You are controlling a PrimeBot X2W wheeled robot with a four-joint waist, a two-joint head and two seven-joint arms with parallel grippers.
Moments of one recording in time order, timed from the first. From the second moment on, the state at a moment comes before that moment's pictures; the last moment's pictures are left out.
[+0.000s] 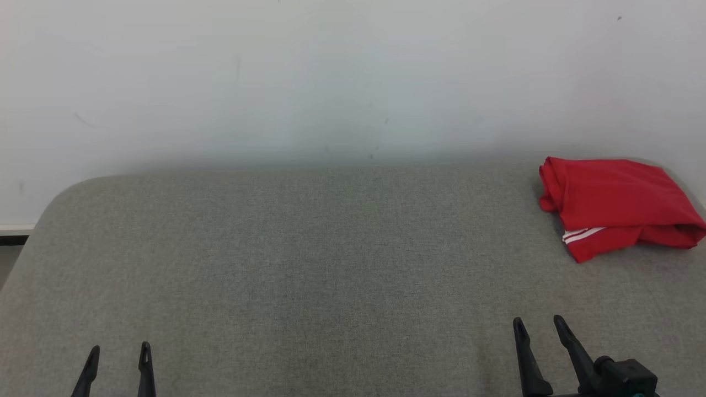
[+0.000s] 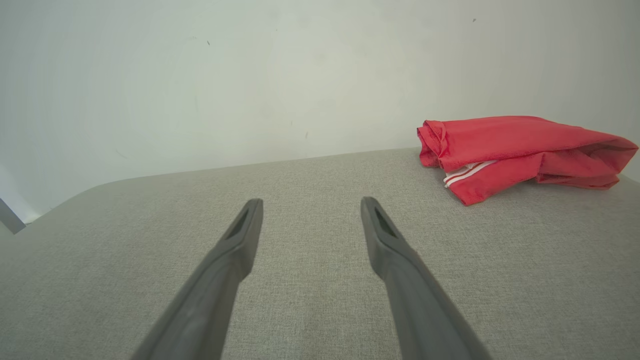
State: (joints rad) left arm 0.12 0.27 -0.03 0.08 -0.26 0.04 -0.23; right arm 0.13 -0.08 -0.04 0.05 0.18 0.13 -0.12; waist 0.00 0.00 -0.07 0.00
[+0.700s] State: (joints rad) left arm 0.12 0.21 -0.03 0.16 -0.45 0.02 -0.17; right arm 0.13 -0.07 -0.05 0.14 0.38 0.13 -0.08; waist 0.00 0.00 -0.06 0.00
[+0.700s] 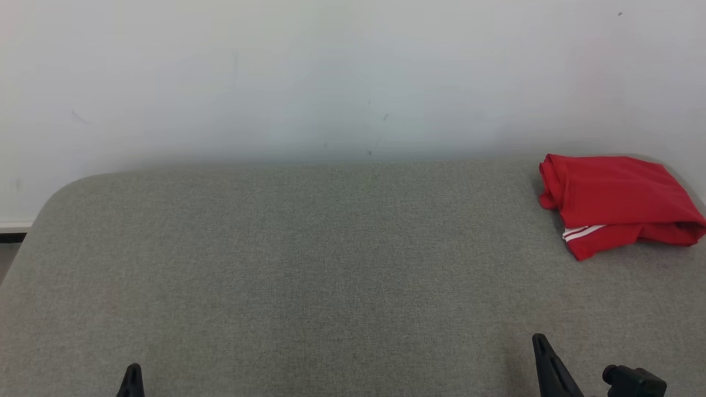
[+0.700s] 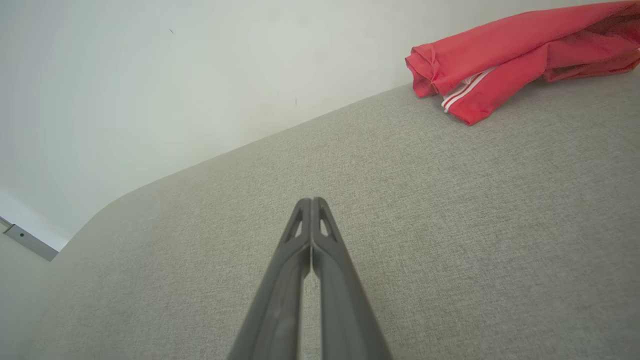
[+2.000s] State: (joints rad) left arm 0.01 0.14 0.04 0.20 -1.00 -0.05 -0.04; right arm 0.02 -0.06 -0.08 0.19 0.96 0.13 0.01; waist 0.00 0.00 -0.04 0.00
